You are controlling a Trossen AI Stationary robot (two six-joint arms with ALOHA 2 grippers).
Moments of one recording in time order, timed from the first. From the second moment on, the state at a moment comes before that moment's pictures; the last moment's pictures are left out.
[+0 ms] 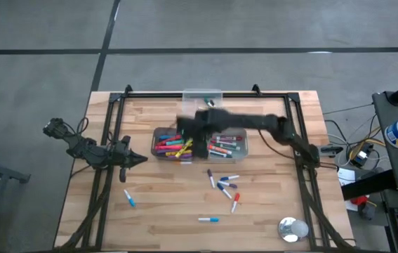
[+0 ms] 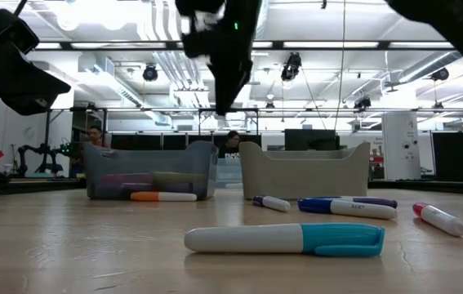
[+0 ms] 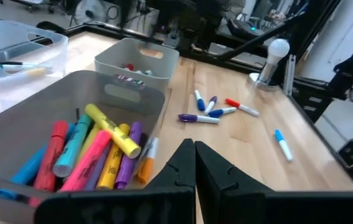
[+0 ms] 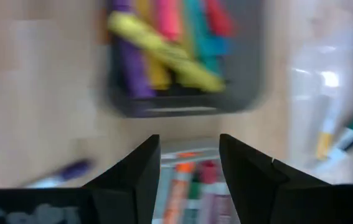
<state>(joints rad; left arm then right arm) -0.56 0.06 0.11 -0.35 -0.58 -0.40 -0.07 2.25 2.25 -1.30 0.16 0.01</state>
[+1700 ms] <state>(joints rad) -0.56 0.07 0.10 -0.30 -0.31 -0.31 0.55 2.26 1.76 -0.68 0.12 0.66</state>
